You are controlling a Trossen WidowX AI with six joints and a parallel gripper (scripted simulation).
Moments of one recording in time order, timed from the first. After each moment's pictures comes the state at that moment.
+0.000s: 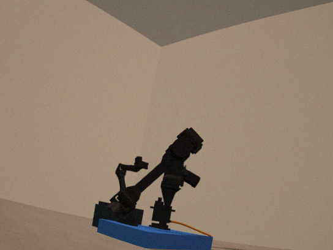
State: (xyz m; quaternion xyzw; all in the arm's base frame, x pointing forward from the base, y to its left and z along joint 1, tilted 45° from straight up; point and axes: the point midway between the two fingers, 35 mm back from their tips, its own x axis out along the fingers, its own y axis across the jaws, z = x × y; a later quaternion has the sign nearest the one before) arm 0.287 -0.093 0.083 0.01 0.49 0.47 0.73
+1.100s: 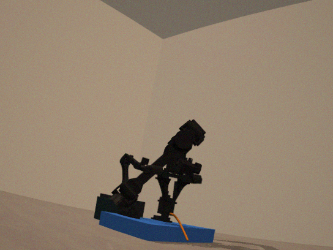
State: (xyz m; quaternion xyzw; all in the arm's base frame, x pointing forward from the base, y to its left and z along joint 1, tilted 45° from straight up) arm 0.287 -0.093 0.083 0.41 0.67 0.13 0.61
